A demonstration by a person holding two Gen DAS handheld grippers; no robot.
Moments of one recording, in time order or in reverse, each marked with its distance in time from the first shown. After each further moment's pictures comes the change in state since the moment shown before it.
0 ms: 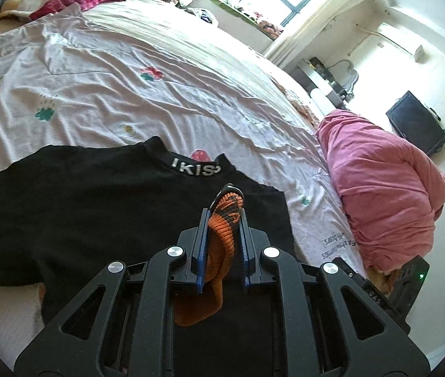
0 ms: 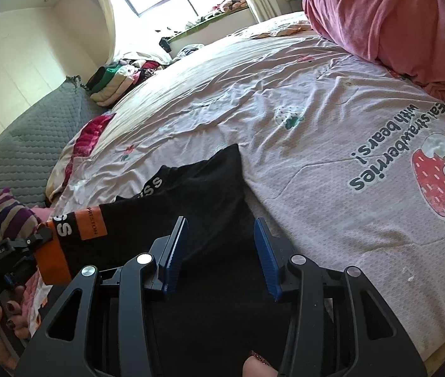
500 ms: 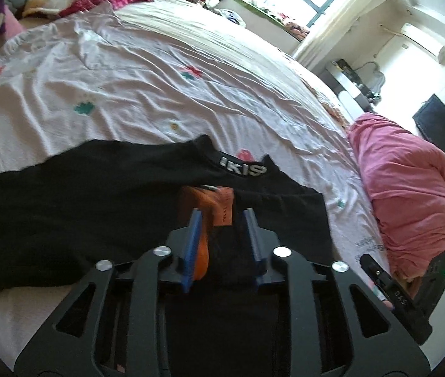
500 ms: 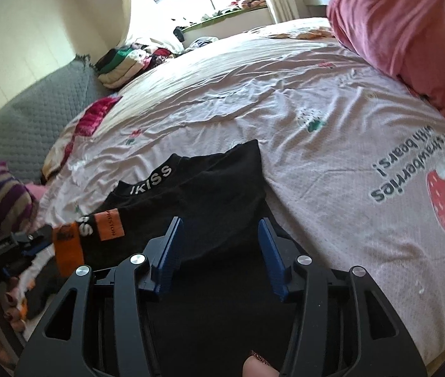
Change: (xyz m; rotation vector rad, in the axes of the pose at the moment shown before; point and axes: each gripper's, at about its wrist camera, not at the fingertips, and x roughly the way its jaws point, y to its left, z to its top) left arm -0.004 0.034 -0.003 -0.025 -0.016 0.136; right arm 0.022 0.032 -0.001 -0.126 0.028 -0.024
